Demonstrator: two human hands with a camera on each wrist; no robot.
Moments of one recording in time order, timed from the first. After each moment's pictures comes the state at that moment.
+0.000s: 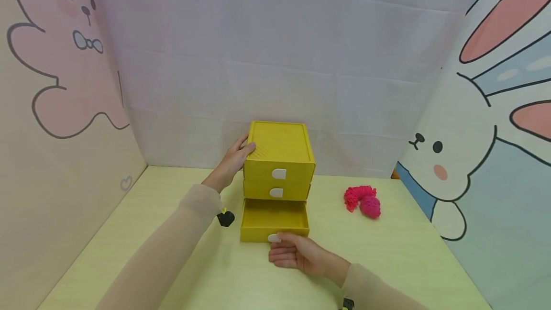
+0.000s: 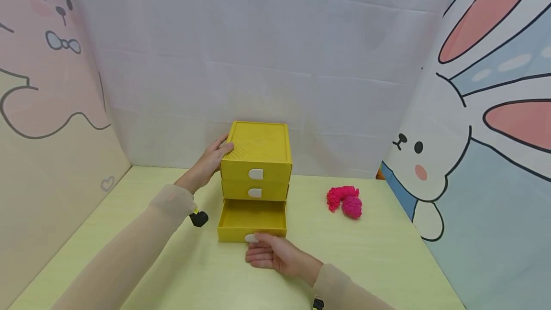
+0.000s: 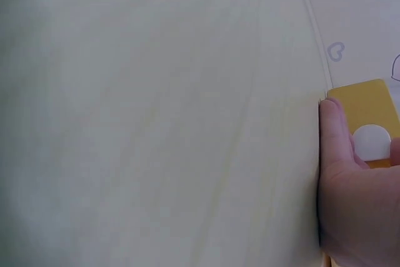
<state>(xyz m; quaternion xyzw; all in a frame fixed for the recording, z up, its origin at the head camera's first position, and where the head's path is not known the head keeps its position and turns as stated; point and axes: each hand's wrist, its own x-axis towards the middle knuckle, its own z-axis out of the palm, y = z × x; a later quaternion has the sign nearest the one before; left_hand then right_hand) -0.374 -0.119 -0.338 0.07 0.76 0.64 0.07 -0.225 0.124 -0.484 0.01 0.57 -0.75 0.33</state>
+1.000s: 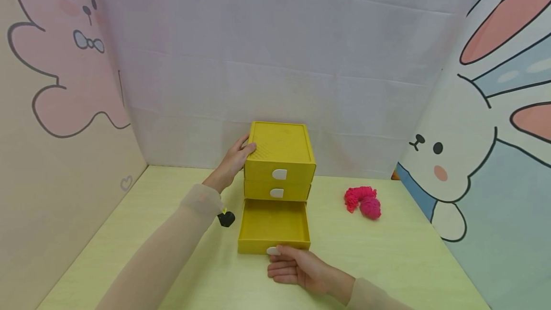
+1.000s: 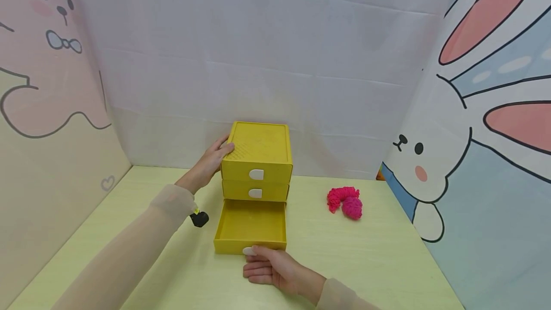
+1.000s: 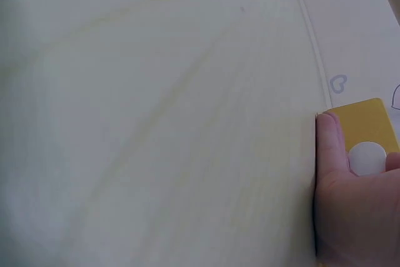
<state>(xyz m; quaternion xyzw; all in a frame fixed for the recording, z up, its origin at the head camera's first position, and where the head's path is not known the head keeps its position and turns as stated) -0.374 -0.117 -0.336 0.07 0.76 0.64 0.08 -0.194 0.123 -0.484 0.01 0.58 -0.74 0.35</state>
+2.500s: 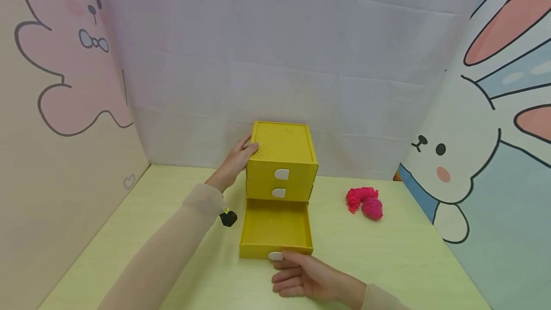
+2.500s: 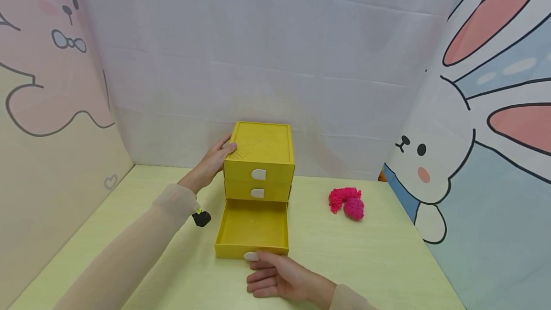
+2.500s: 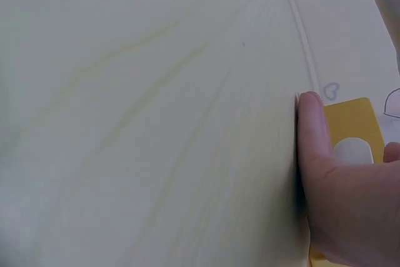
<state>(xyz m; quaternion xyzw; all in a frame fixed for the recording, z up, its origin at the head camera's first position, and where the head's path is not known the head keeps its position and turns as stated) -0.376 -0.118 -0.333 0.06 0.75 0.65 0.10 -0.180 0.138 -0.477 0.00 0.56 -0.72 0.41</state>
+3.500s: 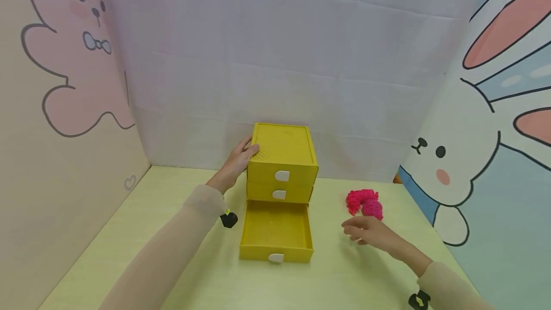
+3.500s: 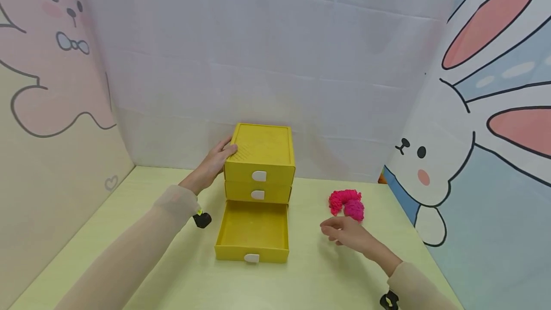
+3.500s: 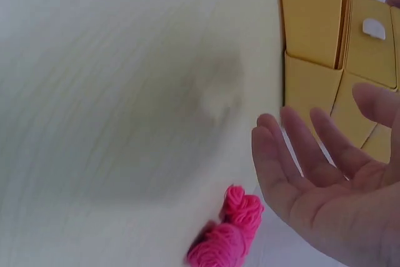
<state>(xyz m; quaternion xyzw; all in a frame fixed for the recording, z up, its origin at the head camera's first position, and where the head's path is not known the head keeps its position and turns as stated) -0.373 -0.117 -0.338 0.06 0.76 0.65 0.07 -0.237 0.294 -0.424 -0.13 0.87 -0.44 0.17</state>
